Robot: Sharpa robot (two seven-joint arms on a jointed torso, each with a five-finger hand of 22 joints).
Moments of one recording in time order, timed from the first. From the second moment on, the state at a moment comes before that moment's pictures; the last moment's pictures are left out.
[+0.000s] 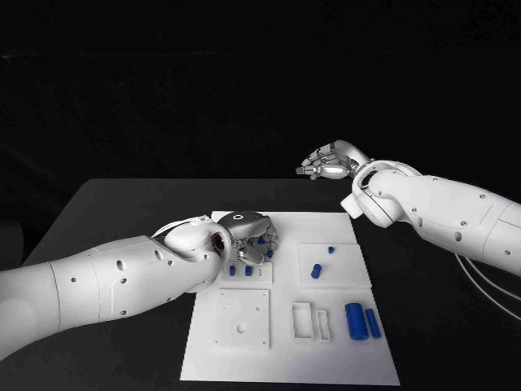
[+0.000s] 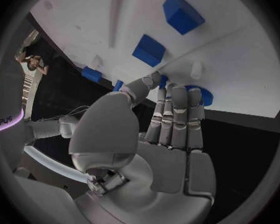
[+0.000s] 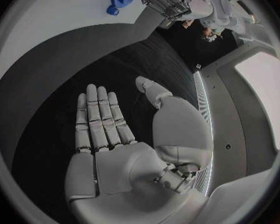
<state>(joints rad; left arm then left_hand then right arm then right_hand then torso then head) 1.32 -0.49 -0.22 1.28 -1.48 -0.28 0.01 1.20 -0.17 0.61 -0.24 0.12 0.94 0.14 0.19 0.63 1.11 0.10 0.11 0.20 1.10 -0.01 1.28 0.47 0.06 0.80 -0.09 1.00 1.17 1.34 -0.62 0.01 1.08 -0.83 -0.34 0.05 1.02 -0.21 0.51 -0.11 0.33 0.80 0.21 0.30 0.39 0.93 0.16 0.41 0.08 0.85 0.15 0.50 0.50 0.19 0.56 0.21 0.34 1.25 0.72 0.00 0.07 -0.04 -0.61</state>
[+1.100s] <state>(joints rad) 1.32 -0.47 -0.21 1.26 -1.50 -0.24 -0.01 1.20 -0.12 0.61 -0.24 0.12 0.98 0.13 0.20 0.61 1.23 0.07 0.13 0.19 1.12 -0.04 1.34 0.50 0.08 0.83 -0.10 1.03 1.20 1.34 -0.62 0.01 1.09 -0.83 -0.34 0.05 1.02 -0.21 0.51 -0.11 0.33 0.80 0.21 0.30 0.39 0.93 0.16 0.41 0.08 0.85 0.15 0.50 0.50 0.19 0.56 0.21 0.34 1.25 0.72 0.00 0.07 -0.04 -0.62</state>
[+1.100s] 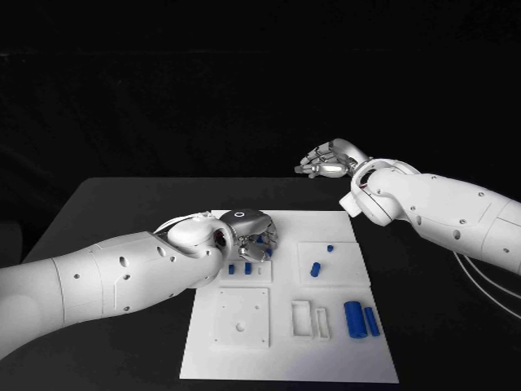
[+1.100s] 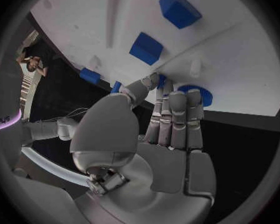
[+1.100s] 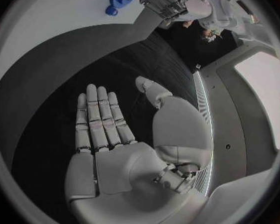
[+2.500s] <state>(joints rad) 1.31 -0.50 -0.21 1.28 -1.51 -0.30 -0.02 1.21 -0.07 0.61 -0.25 0.14 1.04 0.11 0.24 0.59 1.29 0.04 0.14 0.20 1.18 -0.07 1.36 0.49 0.08 0.89 -0.12 1.03 1.20 1.34 -0.62 0.01 1.09 -0.83 -0.34 0.05 1.02 -0.21 0.51 -0.11 0.33 0.80 0.21 0.30 0.39 0.93 0.16 0.41 0.08 0.85 0.14 0.50 0.50 0.19 0.56 0.21 0.34 1.26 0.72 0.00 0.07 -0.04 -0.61</state>
